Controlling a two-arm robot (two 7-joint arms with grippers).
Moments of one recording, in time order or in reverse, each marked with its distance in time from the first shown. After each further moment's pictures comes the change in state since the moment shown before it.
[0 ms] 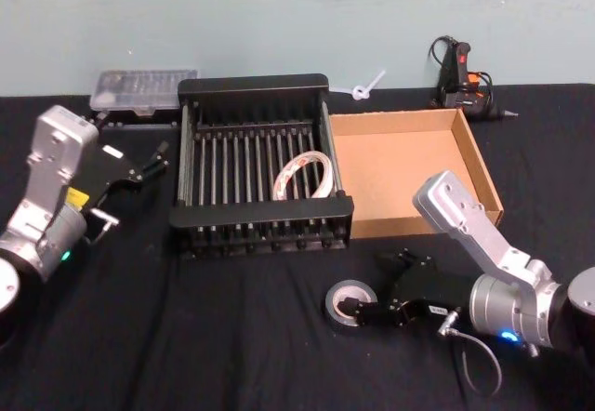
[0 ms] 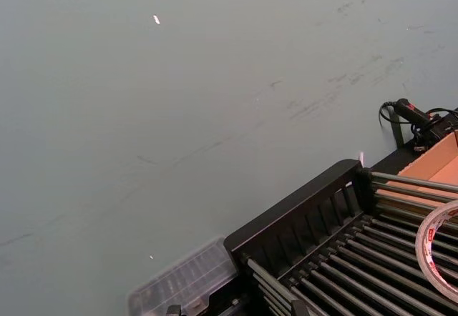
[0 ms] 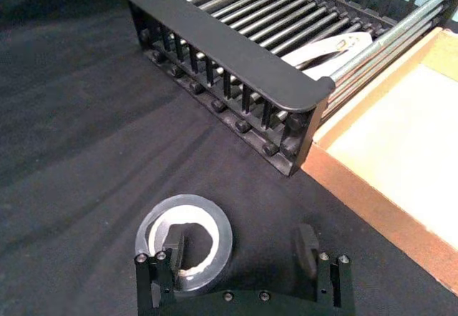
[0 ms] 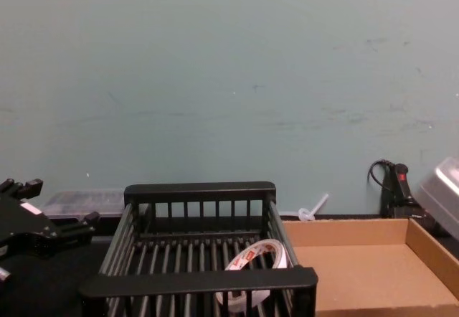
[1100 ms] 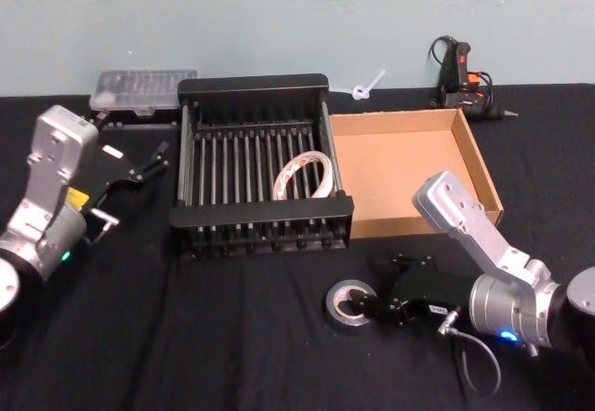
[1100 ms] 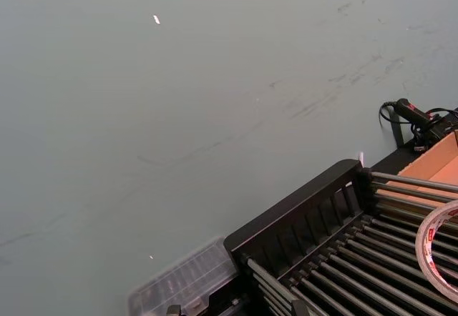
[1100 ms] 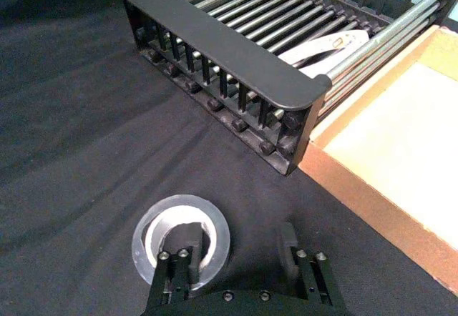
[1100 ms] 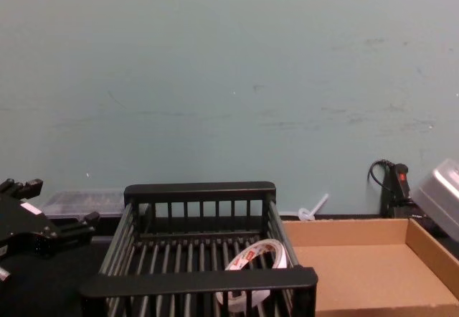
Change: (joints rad) left arm 0.000 0.000 0.000 0.000 0.000 0.000 0.000; right arm 0.000 -0.005 0.002 0.006 -0.004 0.001 -0.006
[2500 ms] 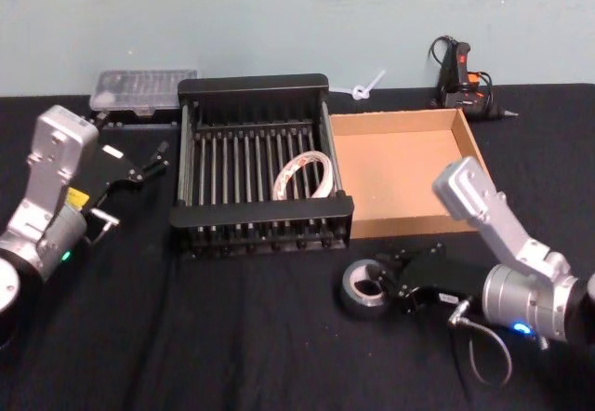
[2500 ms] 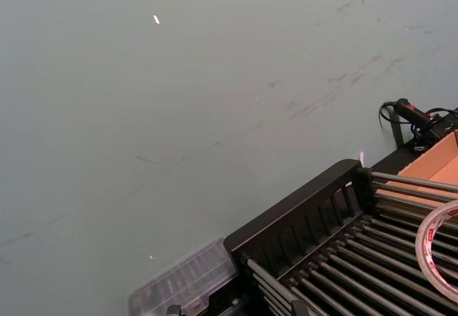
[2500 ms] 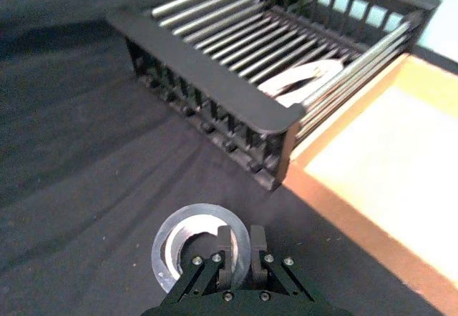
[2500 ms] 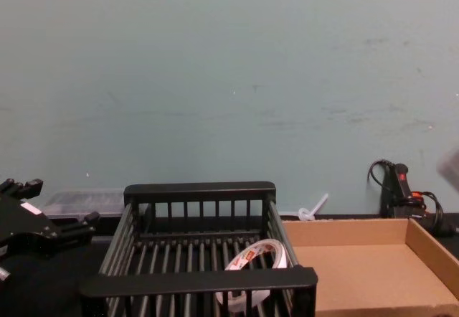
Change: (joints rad) left arm 0.000 0.000 0.000 0.000 0.000 0.000 0.000; right arm -0.027 0.014 0.042 -0.036 0.027 -0.029 0.001
